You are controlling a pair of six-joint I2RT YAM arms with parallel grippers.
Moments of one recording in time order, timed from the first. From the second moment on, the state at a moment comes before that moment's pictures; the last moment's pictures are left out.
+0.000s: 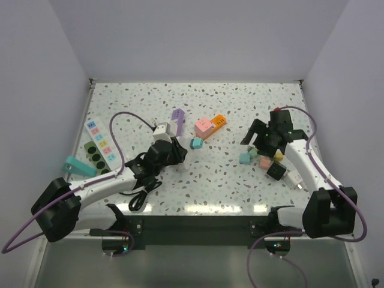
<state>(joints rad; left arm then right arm) -0.81 1.23 0.62 0.11 -0.34 -0.77 0.10 1.30 0.95 -0.67 -0.12 0.60</state>
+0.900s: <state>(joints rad) -0.91 1.29 0.65 0.17 -0.29 -0.77 0.36 1.56 0.86 -0.08 -0.60 1.01</state>
